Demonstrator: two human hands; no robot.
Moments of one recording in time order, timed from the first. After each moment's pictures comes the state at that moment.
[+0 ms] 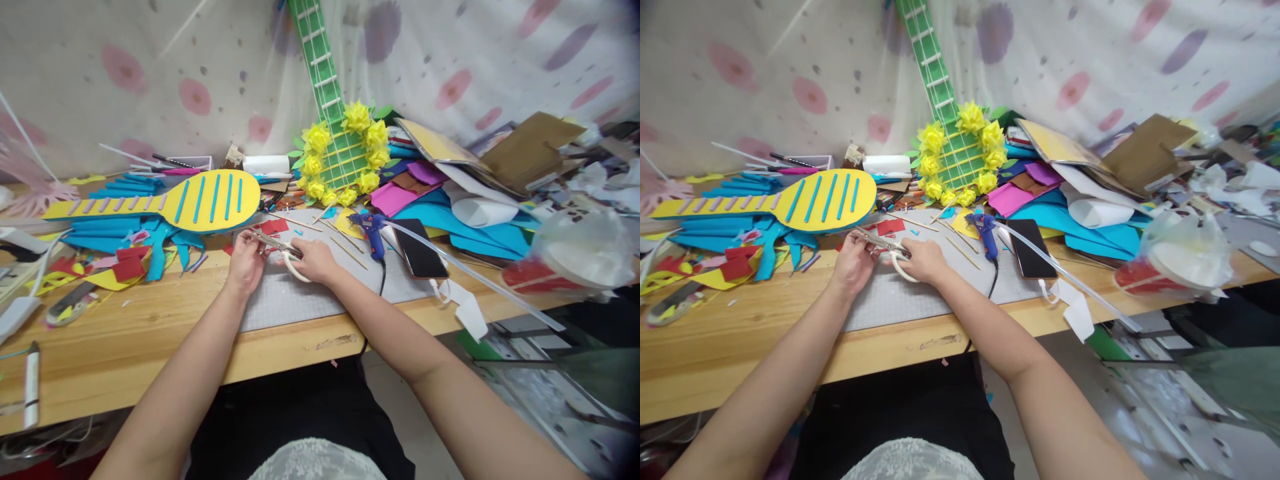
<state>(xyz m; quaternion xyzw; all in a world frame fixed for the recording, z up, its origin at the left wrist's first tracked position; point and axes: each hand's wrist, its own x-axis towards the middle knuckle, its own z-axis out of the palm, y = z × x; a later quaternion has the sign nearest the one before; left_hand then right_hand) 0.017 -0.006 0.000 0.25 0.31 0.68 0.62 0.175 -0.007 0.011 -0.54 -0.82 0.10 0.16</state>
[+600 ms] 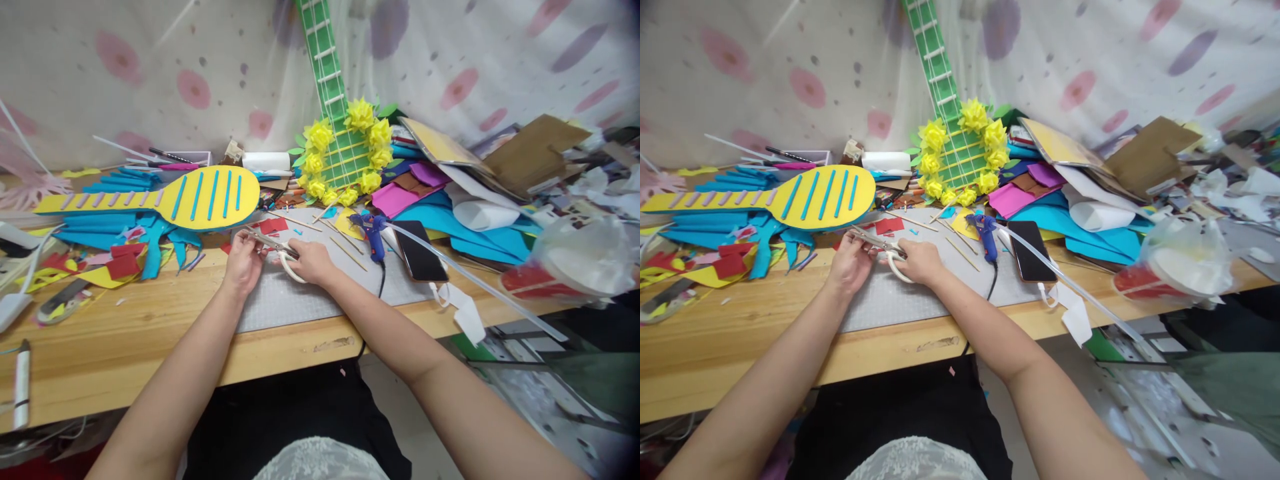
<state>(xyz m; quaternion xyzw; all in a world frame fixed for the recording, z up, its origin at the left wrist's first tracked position) 0.018 -0.006 0.003 0.23 0.32 0.68 0.62 0.171 -0.005 0.009 -0.54 -0.82 0.10 0.15</state>
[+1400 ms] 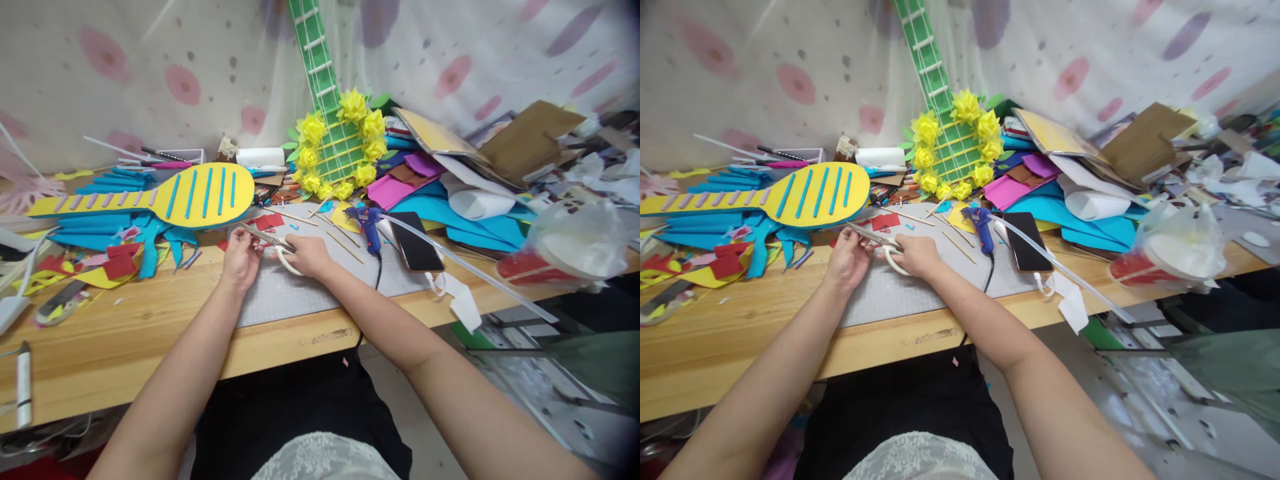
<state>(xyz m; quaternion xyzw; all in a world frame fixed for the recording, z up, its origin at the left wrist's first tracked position) 0.020 -0.008 0.005 0.21 0.32 0.68 0.62 0.172 -0.005 0.005 -0.55 -0.82 0.09 0.15</state>
